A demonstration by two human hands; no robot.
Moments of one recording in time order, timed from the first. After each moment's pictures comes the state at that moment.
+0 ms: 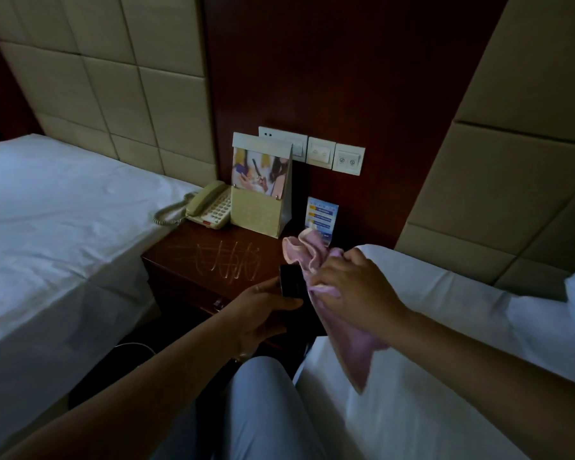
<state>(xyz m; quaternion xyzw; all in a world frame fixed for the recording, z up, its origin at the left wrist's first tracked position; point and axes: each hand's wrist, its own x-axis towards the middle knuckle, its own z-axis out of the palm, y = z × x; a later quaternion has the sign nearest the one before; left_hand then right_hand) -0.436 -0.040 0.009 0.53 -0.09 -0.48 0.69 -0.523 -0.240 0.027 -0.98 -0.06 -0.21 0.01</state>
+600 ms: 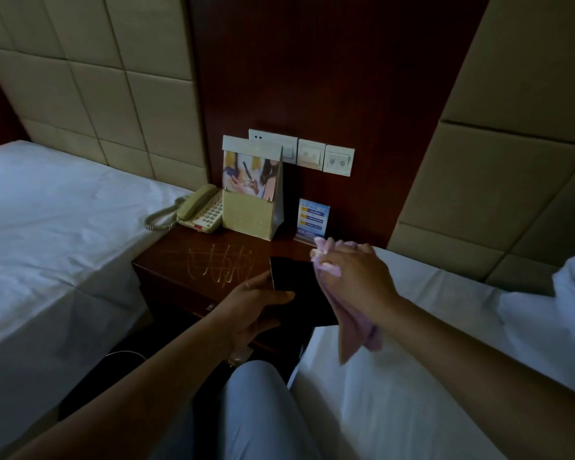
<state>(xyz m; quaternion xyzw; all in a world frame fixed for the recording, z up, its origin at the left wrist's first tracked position) -0.440 -0.044 0.025 0.55 -0.09 -0.44 0.70 -0.507 -0.259 0.024 -0.97 0.10 -0.20 0.07</state>
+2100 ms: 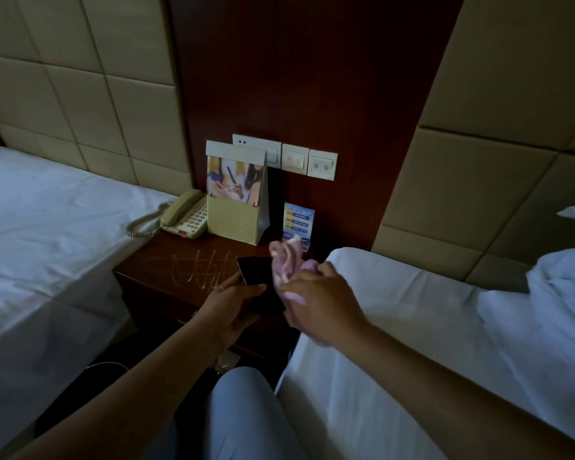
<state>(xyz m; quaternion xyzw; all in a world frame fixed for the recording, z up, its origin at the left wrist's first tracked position) -0.426 -0.053 0.013 0.52 0.00 -0.39 0.76 -0.515 -0.231 -0.001 -0.98 0.05 -0.18 0.07</state>
